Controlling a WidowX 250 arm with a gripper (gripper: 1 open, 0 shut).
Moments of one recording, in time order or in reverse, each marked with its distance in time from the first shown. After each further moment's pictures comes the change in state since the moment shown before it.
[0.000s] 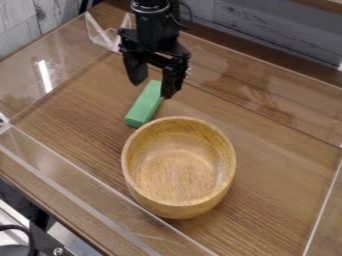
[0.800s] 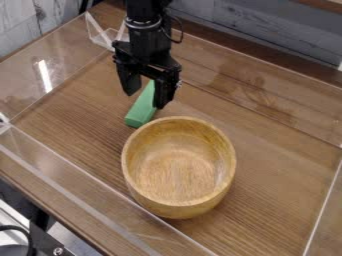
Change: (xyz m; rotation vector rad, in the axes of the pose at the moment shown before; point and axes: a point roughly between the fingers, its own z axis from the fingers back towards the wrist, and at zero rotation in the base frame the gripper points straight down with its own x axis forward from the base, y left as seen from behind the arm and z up) arm -0.006 0.011 -0.020 0.007 0.013 -0.004
